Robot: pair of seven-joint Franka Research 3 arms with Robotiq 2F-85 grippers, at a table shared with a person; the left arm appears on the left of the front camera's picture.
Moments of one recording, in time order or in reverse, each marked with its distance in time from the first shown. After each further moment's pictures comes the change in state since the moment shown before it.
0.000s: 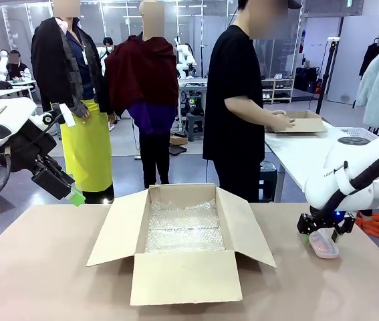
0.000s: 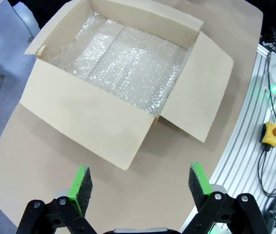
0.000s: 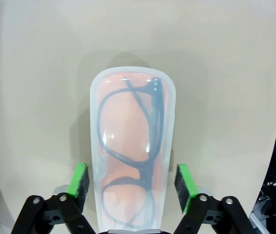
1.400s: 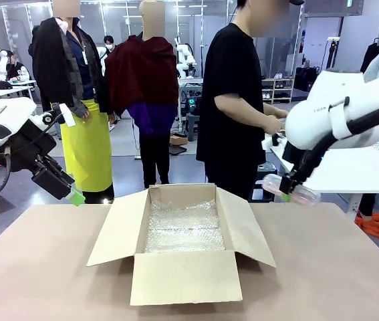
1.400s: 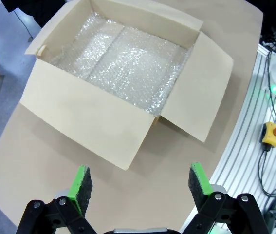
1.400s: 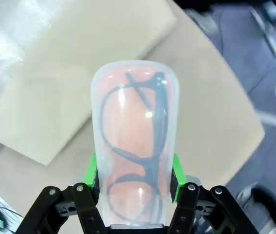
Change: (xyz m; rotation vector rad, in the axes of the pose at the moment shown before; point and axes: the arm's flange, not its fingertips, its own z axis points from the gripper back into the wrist) left arm 0.000 0.000 0.000 0.001 0.001 -0.001; right arm 0.011 0.108 0.173 0.094 -0.143 0.846
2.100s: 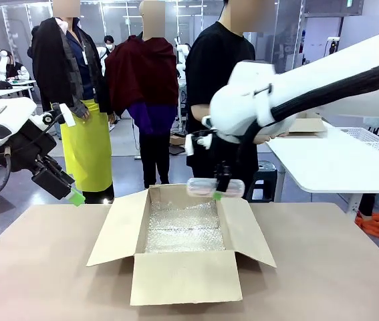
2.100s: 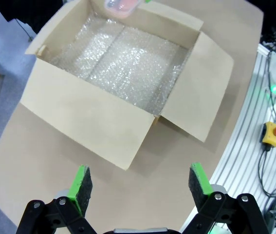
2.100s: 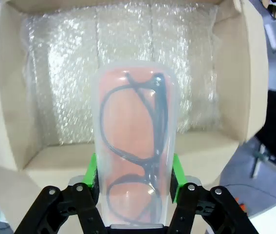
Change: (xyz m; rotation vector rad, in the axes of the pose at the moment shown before) left arm 0.000 0.000 0.000 0.001 0.001 0.000; right arm 0.158 0.123 -0.034 0.134 0.004 0.679
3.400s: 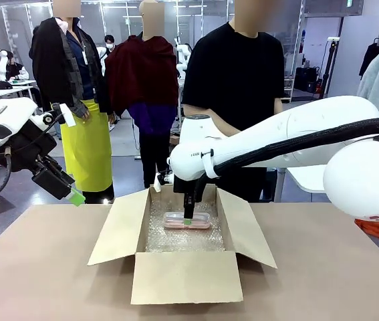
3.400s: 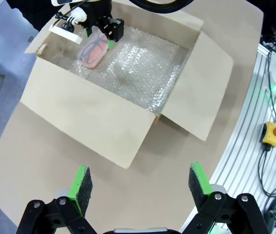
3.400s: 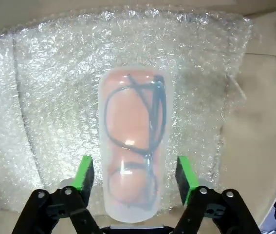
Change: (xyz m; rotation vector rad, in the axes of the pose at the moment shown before) left arm 0.000 0.000 0.000 0.000 0.000 0.000; right arm 0.057 -0.061 -0.151 0.037 0.074 0.014
